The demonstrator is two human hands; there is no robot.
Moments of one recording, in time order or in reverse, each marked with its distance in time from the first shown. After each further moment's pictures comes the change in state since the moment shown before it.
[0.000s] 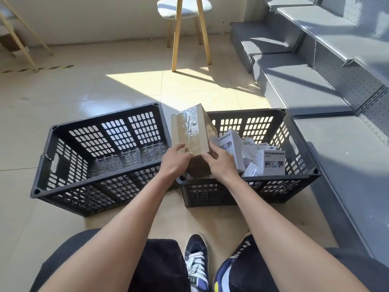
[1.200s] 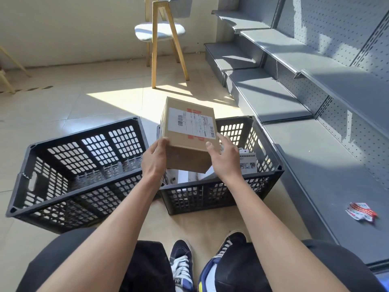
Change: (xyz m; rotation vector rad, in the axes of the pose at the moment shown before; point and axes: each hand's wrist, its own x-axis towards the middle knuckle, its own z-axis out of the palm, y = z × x) left_hand -0.039 0.036 0.015 -0.519 0.183 0.017; right_hand -0.050 -0.011 -0.089 0.023 0.317 -0.088
